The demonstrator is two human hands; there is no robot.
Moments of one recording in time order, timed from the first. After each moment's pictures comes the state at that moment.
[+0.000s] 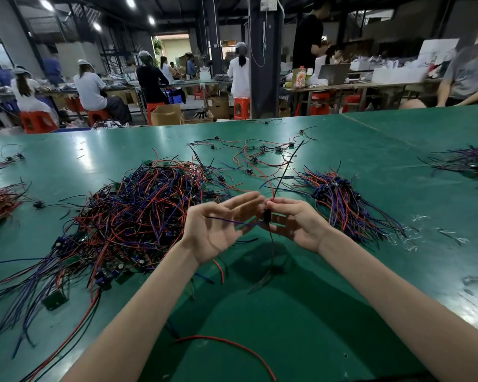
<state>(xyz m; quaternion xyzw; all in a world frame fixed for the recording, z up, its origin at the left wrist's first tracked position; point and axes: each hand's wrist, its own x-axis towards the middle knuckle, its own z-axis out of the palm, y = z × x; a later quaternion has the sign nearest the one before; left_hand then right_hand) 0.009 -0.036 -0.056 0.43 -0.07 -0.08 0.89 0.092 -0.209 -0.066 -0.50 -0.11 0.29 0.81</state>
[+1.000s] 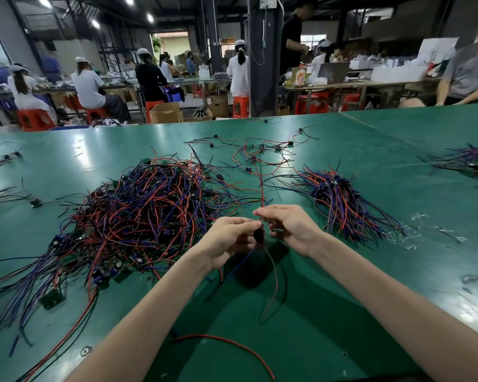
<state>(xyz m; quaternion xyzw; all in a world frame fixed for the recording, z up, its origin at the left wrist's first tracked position) 0.015 -0.064 -0.074 0.63 0.11 -0.04 0.77 0.082 -0.197 -0.073 -0.65 -0.11 0.21 0.72</state>
